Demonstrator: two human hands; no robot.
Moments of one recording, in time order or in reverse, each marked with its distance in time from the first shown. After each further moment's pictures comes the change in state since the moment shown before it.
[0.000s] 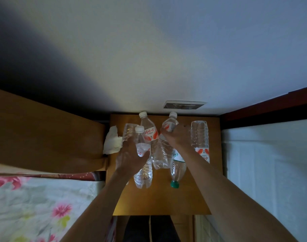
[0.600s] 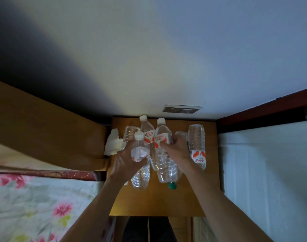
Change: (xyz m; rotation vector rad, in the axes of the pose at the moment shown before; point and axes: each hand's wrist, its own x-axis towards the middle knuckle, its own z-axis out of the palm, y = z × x) left_hand -0.018 -0.008 -0.019 -0.225 0.023 0.204; right_hand -0.045 0.019 -0.009 0.556 -0.221 -0.051
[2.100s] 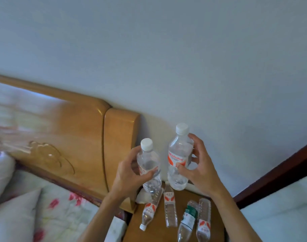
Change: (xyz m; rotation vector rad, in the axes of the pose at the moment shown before) left_hand -0.169 0.233 -0.209 -0.254 0.552 0.411; right_hand -0.286 -0.237 -0.093 -0.180 -0.156 -1.125
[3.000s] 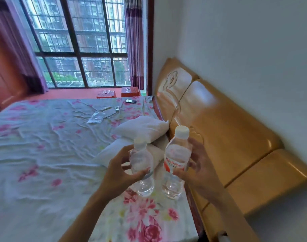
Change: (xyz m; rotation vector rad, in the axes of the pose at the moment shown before) left_hand -0.326 0.091 -0.220 0.345 0.991 -0.279; right_hand -0.075 -0.207 0.255 0.369 -0.995 -0.440
